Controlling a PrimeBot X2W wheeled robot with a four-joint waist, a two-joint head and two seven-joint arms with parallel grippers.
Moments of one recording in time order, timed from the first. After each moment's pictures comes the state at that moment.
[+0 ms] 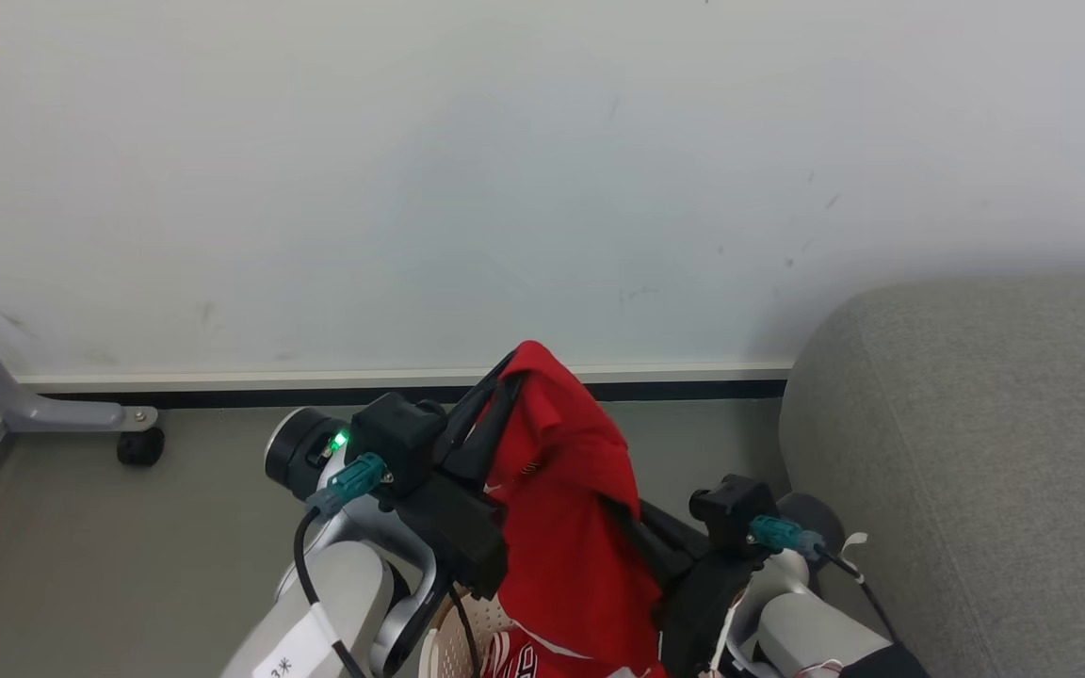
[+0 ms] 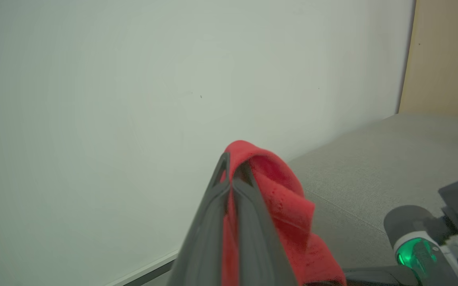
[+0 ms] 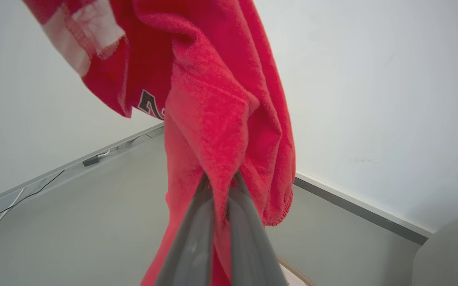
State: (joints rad) left arm -0.47 0.09 -0.53 0.35 -0.37 -0.10 -0.12; right arm -0.57 -0.08 0.90 0.75 0.52 0.12 -0.26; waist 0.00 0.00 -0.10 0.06
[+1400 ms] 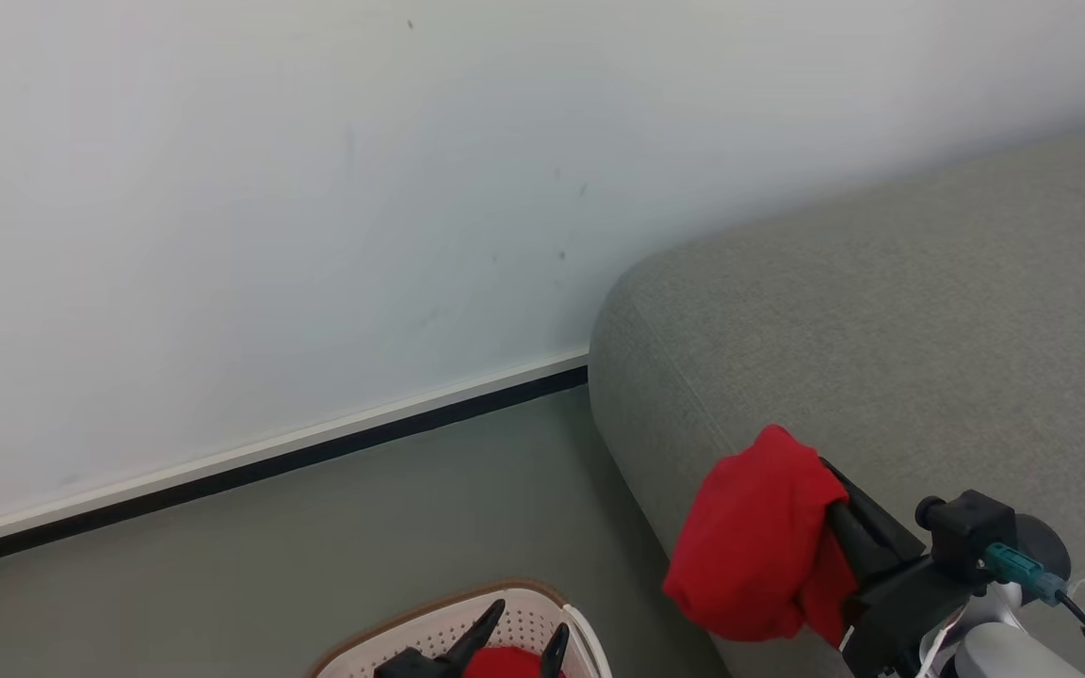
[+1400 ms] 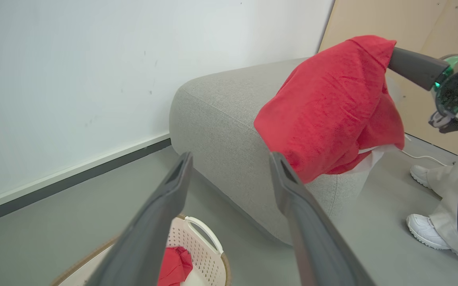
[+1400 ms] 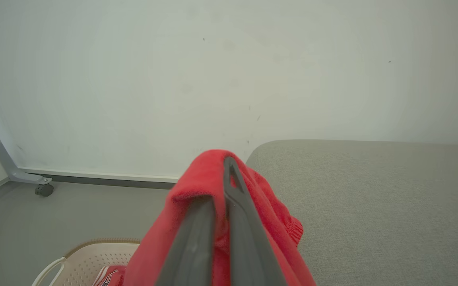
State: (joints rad) left arm -0.07 0.08 -0.58 0.35 -0.43 -0.05 -0.21; right arm -0.33 -0.41 0.67 0.38 0.54 0.01 -0.26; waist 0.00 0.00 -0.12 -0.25
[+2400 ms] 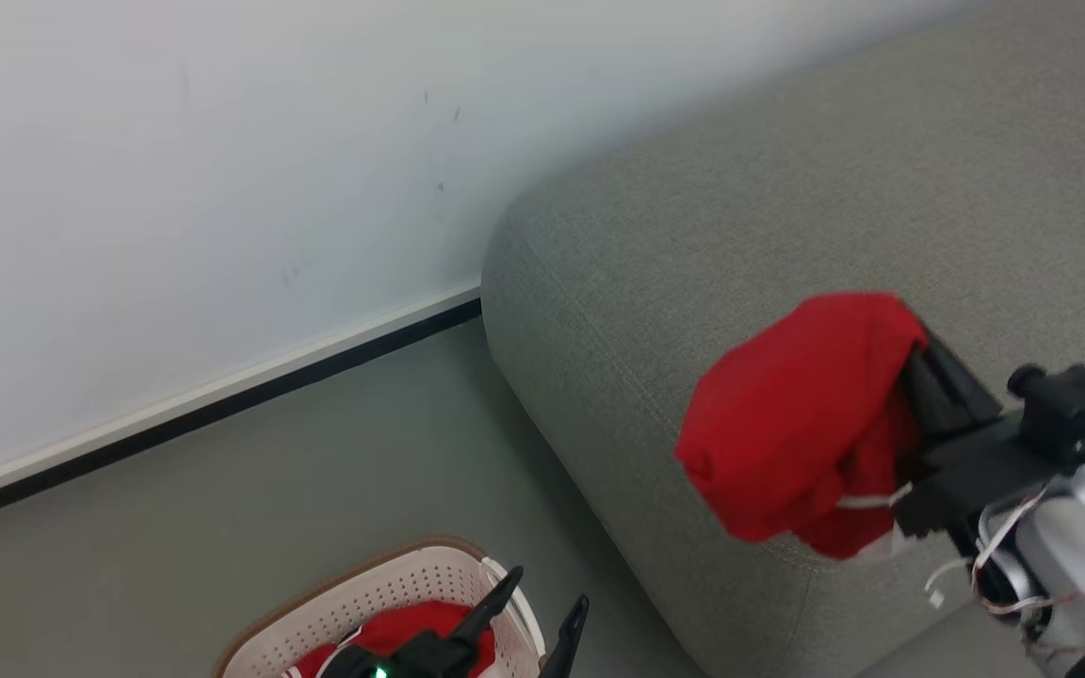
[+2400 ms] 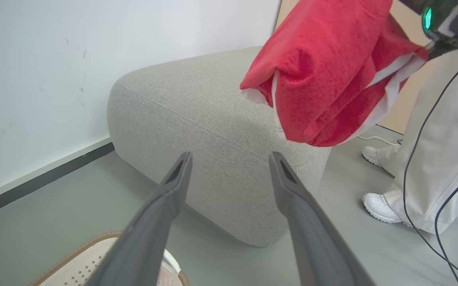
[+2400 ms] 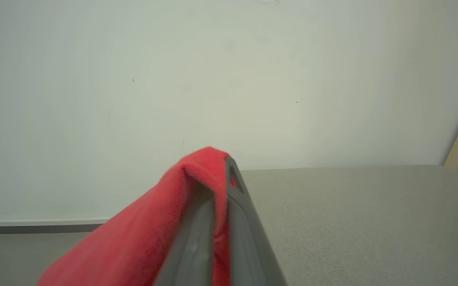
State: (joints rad) left arm -0.09 0.08 -0.61 0.30 -0.39 -0.04 -0.22; right arm -0.43 -0.47 0.55 0.23 0.53 -0.04 -0.25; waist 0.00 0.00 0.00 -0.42
